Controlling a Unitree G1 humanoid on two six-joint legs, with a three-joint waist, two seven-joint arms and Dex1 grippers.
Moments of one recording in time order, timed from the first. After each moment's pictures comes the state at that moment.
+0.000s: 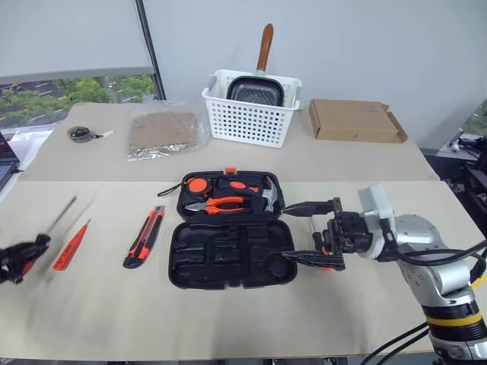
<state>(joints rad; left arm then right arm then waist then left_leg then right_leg) -0.33 1.11 0.45 0.96 -0.33 -0.01 -1.26 -0.27 -0.67 -0.02 -0.32 0.69 0.31 1.22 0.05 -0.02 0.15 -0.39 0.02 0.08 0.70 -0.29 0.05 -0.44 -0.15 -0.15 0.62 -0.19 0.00</state>
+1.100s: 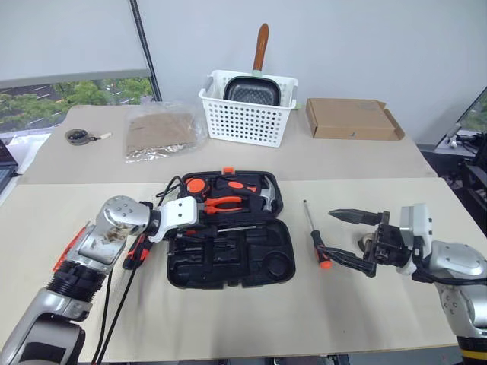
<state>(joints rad) -0.50 0.74 -0.26 0.08 -0.07 0.18 -1.20 0.01 -0.70 -0.24 -0.28 0.59 0.16 1.13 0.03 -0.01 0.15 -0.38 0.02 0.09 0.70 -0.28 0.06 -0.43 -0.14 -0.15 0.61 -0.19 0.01</state>
